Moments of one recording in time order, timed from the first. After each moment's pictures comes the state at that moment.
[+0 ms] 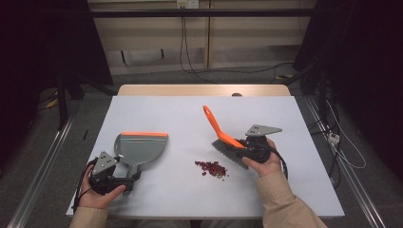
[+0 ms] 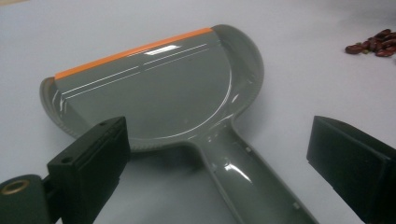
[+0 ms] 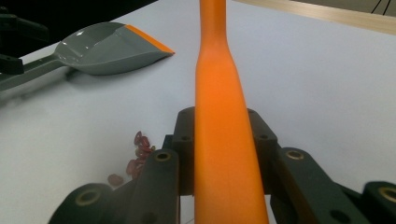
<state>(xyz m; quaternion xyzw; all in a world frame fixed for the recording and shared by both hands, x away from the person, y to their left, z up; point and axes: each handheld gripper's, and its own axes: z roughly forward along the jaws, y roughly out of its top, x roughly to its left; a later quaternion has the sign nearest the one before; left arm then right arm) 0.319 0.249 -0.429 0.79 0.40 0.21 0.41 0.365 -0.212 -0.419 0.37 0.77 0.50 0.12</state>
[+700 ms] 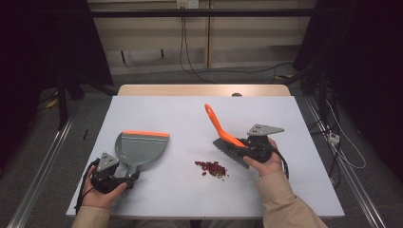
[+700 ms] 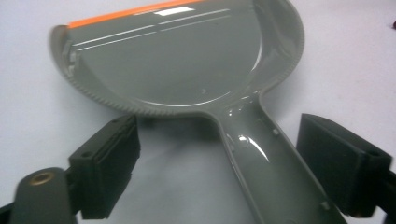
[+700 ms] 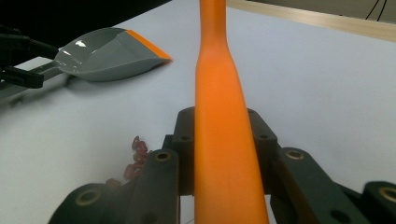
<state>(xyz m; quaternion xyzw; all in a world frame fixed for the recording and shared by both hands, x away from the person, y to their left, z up) 0.324 0.251 -0.441 0.79 0.44 0.20 0.36 0.365 -0.215 -0.418 0.38 0.76 0.51 0.13</state>
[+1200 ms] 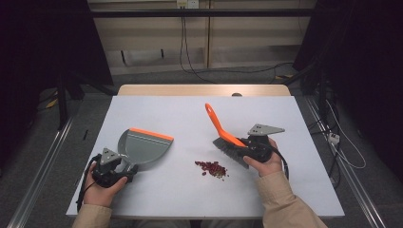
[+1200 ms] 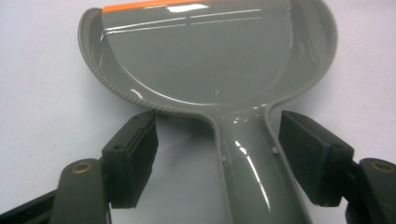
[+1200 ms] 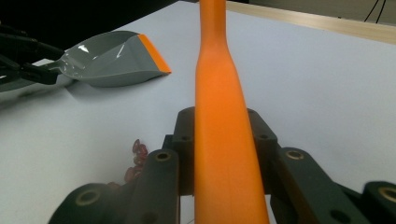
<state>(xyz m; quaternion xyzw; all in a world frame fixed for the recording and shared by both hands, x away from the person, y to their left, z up) 0.337 0.247 -0.438 0.80 0.46 0.20 0.34 0.365 -0.215 -0.418 0.38 0.76 0.51 0.13</state>
